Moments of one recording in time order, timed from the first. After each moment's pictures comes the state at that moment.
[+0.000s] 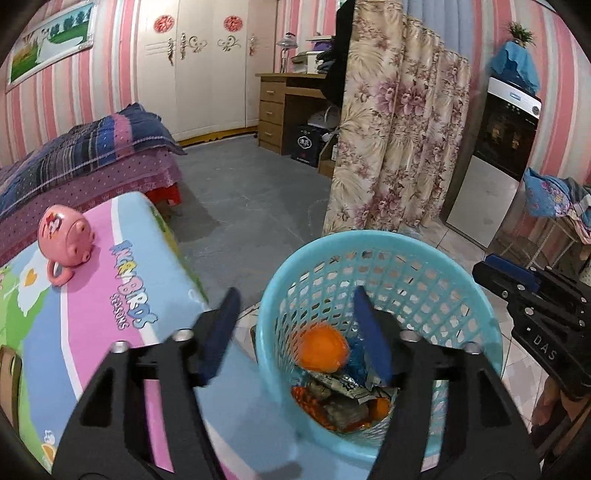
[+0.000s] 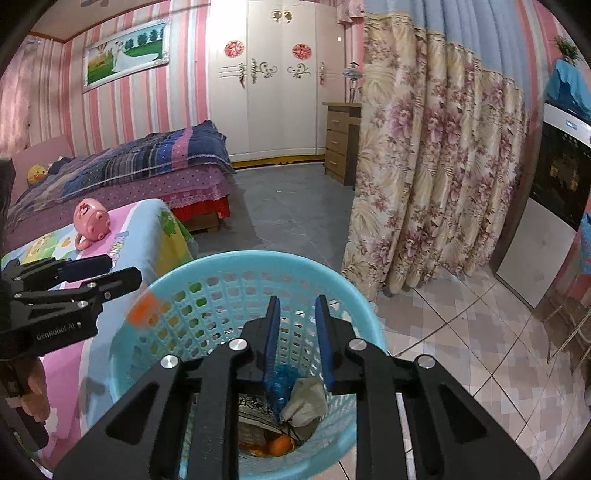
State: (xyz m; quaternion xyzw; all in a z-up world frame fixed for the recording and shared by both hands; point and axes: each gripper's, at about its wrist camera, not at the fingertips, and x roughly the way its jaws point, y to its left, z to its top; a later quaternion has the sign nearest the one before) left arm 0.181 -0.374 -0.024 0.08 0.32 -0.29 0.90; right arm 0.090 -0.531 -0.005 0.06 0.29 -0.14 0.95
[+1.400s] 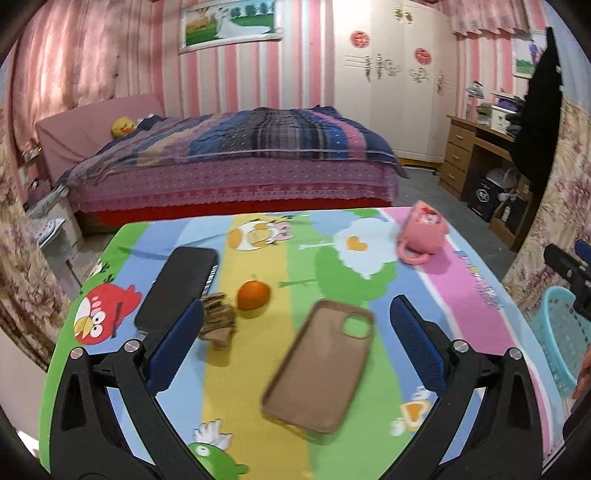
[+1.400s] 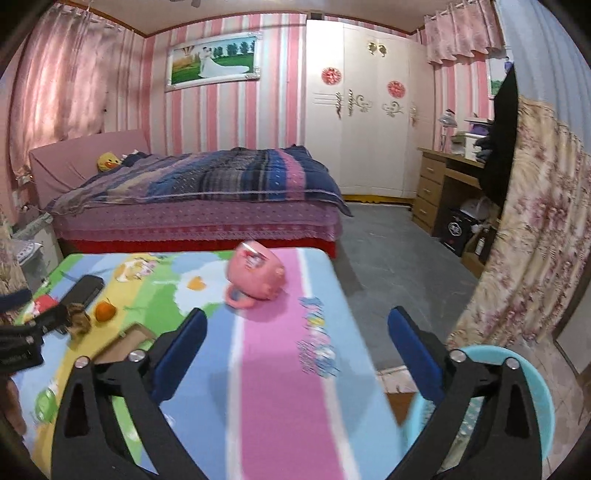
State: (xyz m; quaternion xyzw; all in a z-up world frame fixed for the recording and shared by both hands) left arm 0.185 -0.009 0.024 -0.01 0.30 0.04 0.95; right arm 0.183 -0.269 0.055 0.00 0.23 0.01 0.97
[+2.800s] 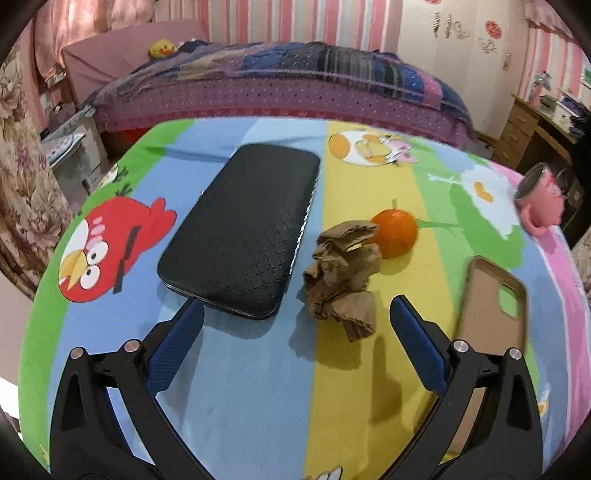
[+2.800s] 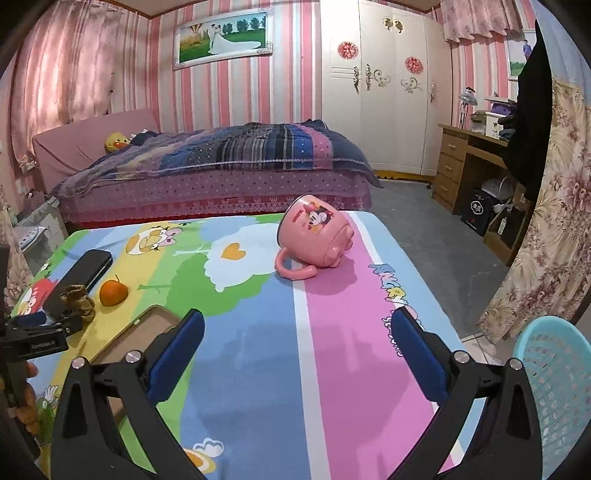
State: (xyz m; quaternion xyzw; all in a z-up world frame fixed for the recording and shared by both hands) left arm 0.247 0.096 -0.074 -0.07 0.42 0.12 0.90; right arm 0.226 -0.201 -0.007 0.00 0.28 0.03 0.96
